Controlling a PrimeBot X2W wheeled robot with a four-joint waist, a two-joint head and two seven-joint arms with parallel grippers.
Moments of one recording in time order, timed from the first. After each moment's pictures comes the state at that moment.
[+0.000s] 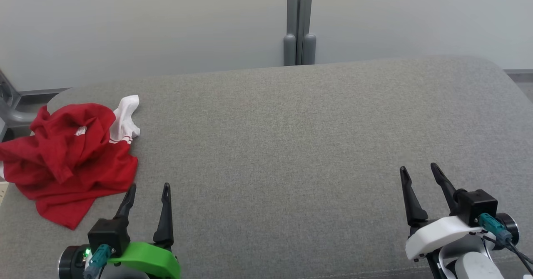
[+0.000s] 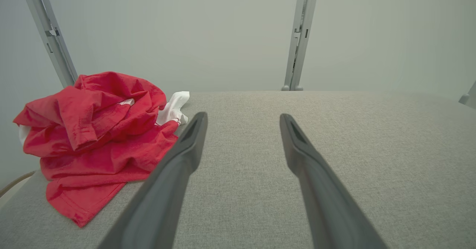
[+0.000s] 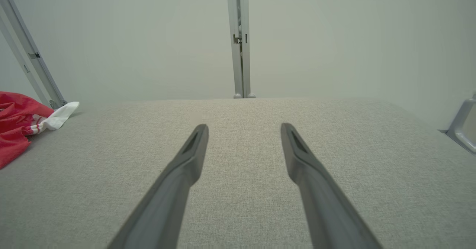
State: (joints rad) left arm 0.00 0.13 -0.14 0.16 -0.24 0.01 -0.15; right arm -0.07 -0.11 0.04 0.26 0.17 0.13 -0.23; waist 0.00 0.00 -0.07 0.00
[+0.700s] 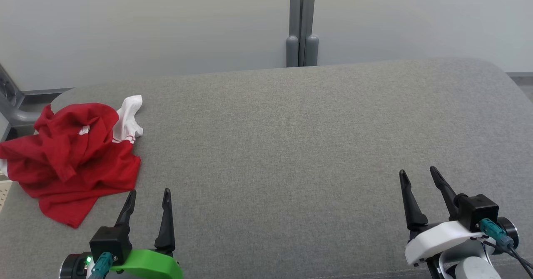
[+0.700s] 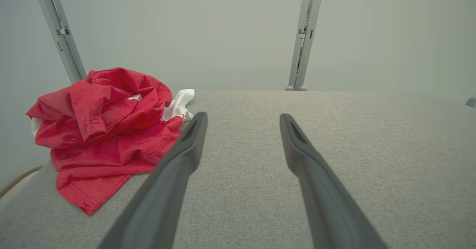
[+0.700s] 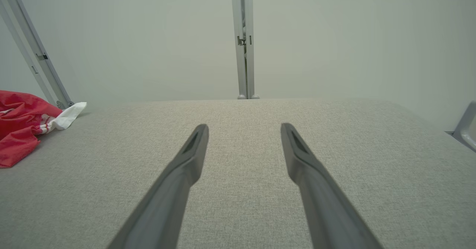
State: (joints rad) left arm 0.03 0.12 -0.15 0.14 -0.23 0.04 -0.17; right arm -0.04 -0.11 0.05 0.23 0.17 0.13 -0.24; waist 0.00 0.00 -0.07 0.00
